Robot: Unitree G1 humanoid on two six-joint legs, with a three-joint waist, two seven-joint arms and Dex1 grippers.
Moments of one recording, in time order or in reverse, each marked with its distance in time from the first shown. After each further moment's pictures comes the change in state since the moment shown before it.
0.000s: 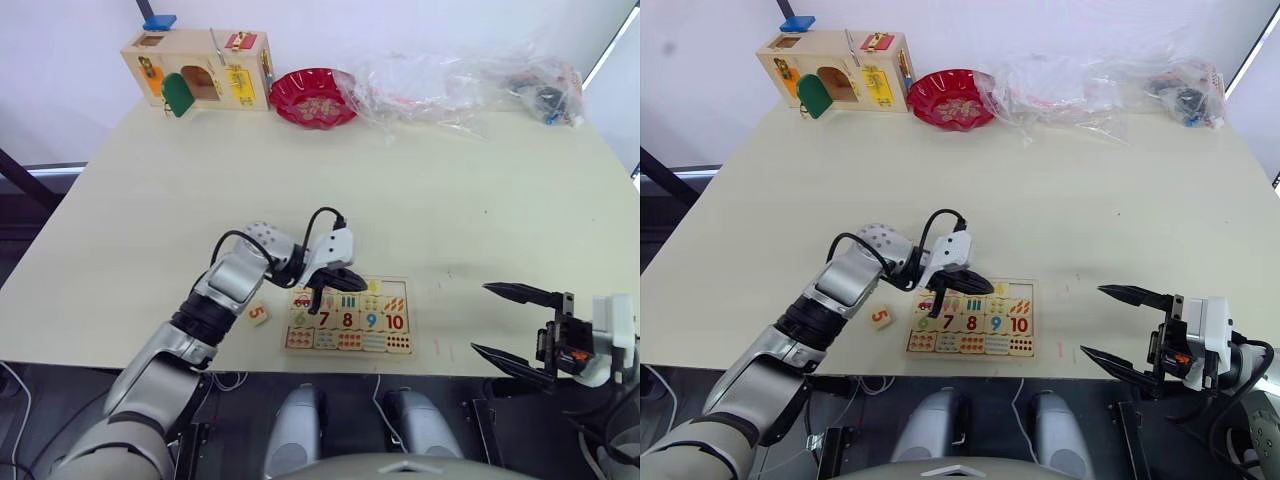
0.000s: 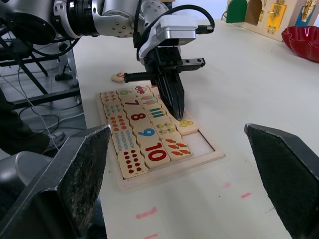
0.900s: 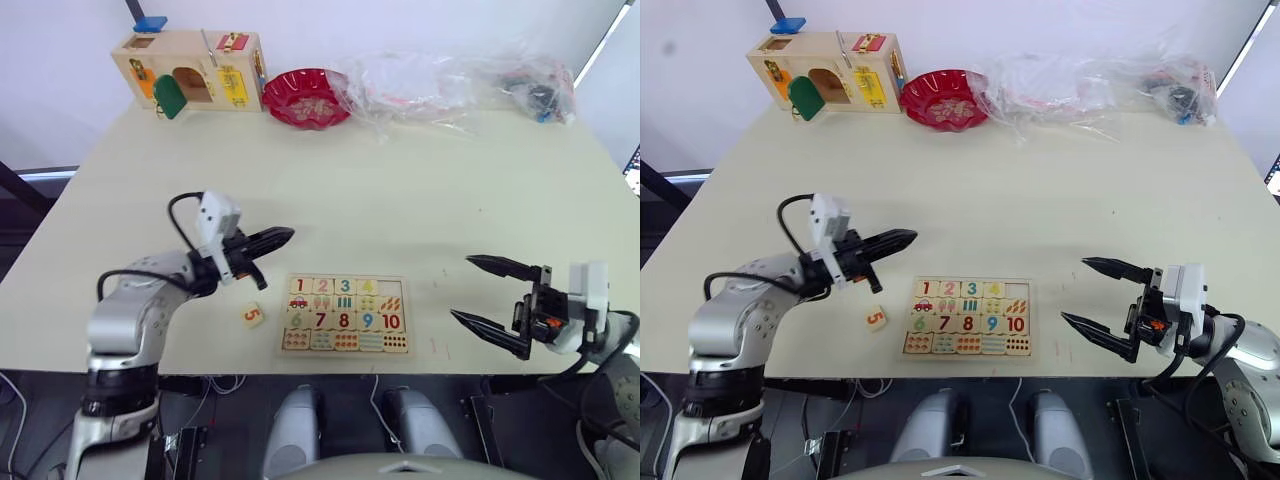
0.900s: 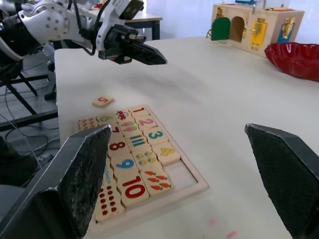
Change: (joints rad) left arm 0.502 0.081 0.722 -0.430 -0.389 0.346 0.383; right arm -0.208 0.026 0.110 0.002 0.010 0.128 -0.112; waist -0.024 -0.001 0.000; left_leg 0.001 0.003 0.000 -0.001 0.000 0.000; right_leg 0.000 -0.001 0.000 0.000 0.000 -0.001
